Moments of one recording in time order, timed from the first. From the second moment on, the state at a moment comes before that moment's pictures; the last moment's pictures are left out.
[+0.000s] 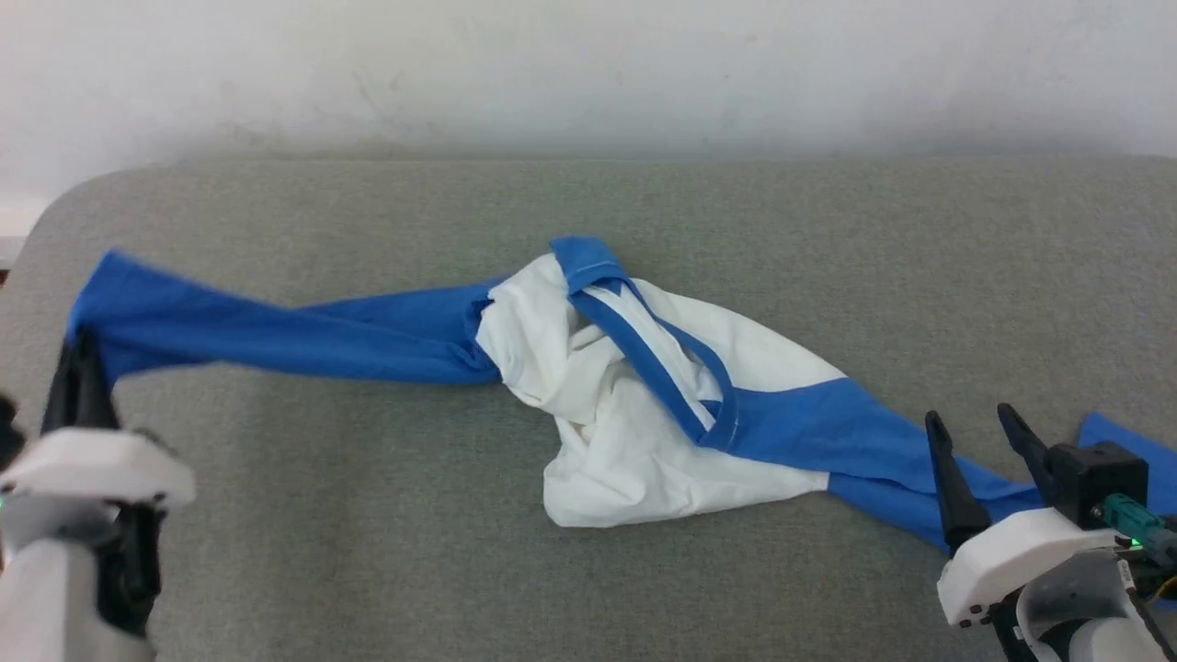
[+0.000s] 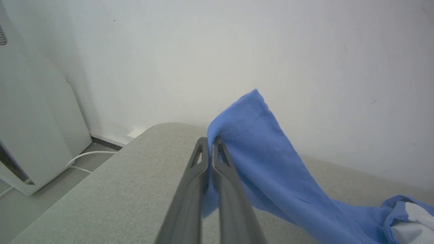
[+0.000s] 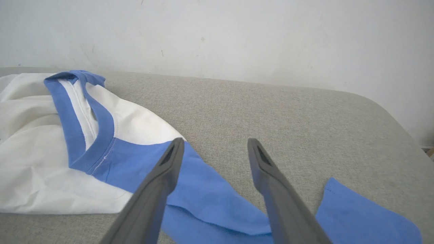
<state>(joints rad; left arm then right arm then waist) -0.28 0.33 0.13 0.32 -0.42 0.07 -0.15 0.00 -0.05 -0.10 0.01 0.03 0.13 0.06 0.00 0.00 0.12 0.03</state>
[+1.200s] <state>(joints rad) -0.05 0.09 -0.04 0.12 -0.22 -0.06 -0.26 -0.22 -0.38 0.38 0.23 0.20 0.13 0.37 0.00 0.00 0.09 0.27</state>
